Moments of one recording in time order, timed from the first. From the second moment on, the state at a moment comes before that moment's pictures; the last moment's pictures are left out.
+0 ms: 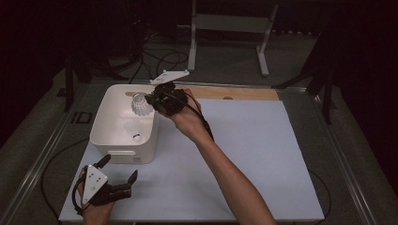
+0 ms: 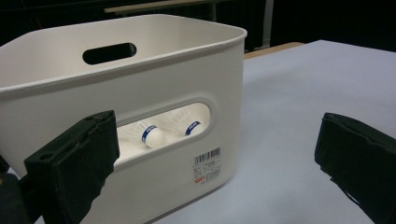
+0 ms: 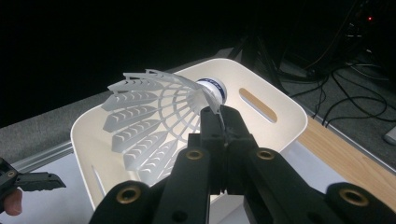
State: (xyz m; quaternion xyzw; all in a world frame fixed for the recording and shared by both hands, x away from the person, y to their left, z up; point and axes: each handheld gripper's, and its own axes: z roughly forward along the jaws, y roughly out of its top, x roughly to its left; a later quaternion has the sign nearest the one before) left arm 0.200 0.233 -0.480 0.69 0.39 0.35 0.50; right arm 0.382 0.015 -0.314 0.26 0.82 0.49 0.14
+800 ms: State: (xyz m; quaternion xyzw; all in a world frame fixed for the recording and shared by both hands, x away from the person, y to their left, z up) left arm 0.200 0.234 -0.479 0.69 0.39 0.35 0.50; right arm 0.384 0.030 -0.318 0.25 0.82 0.50 0.12
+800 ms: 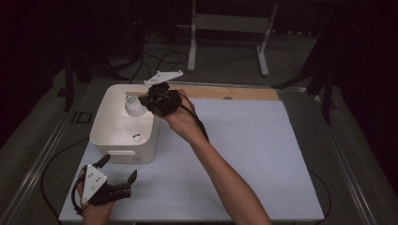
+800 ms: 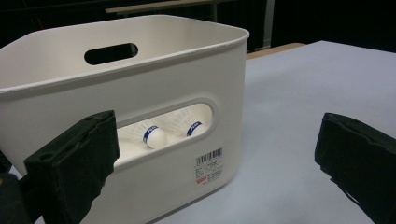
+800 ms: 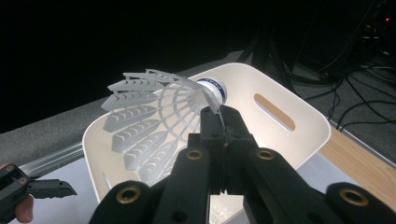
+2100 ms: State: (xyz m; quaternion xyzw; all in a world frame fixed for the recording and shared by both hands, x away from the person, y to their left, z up) left arm 0.201 0.234 -0.479 0.69 0.39 0.35 0.50; right arm 0.383 0.052 -0.333 0.24 0.83 0.50 0.09
